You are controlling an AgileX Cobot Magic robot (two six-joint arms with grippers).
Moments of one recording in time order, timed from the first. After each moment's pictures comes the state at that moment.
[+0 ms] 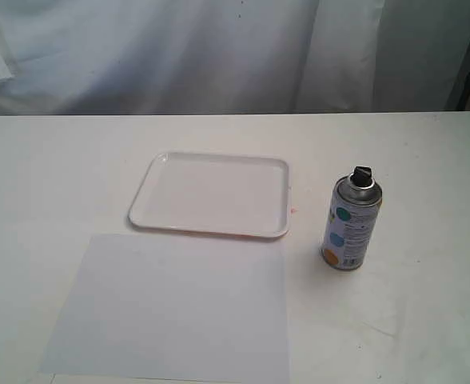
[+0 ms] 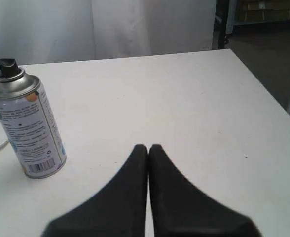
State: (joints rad) left arm 0.01 0.00 0.00 0.00 0.35 -0.12; right arm -0.11 0.01 0.00 0.04 0.34 -0.01
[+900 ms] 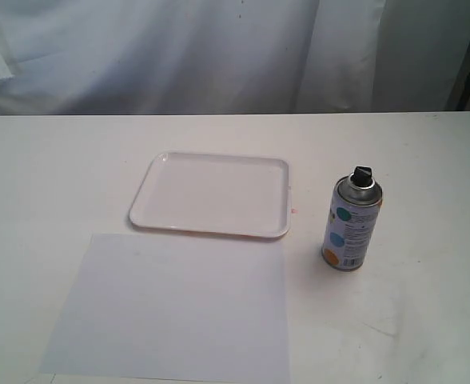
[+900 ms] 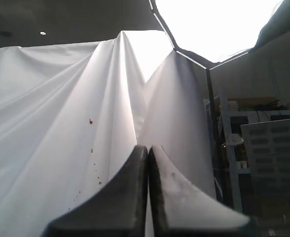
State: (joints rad) left arm 0.01 0.00 0.00 0.00 0.35 -0.12; right arm -0.11 0.02 -0.08 0.01 -0.42 0.02
